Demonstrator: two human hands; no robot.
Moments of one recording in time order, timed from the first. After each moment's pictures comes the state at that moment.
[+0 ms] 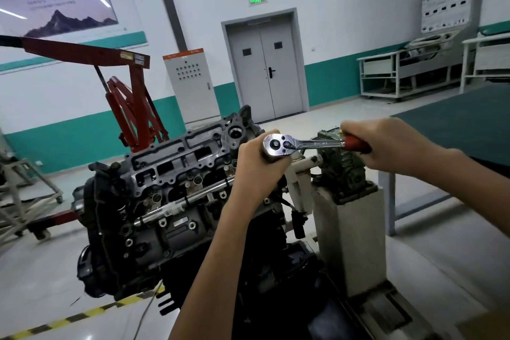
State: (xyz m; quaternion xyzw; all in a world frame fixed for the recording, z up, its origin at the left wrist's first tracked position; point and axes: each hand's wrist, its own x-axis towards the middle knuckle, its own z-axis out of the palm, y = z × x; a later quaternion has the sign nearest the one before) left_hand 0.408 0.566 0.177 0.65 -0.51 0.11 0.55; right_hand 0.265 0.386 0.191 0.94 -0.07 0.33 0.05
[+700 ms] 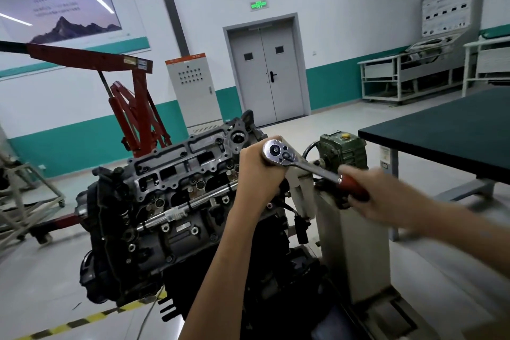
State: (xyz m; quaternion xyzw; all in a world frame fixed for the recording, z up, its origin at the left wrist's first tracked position) left_hand 0.411 0.564 0.177 0.64 -0.50 0.14 0.56; right_hand 0.259 0.416 0.138 0.95 -0.01 0.28 -0.14
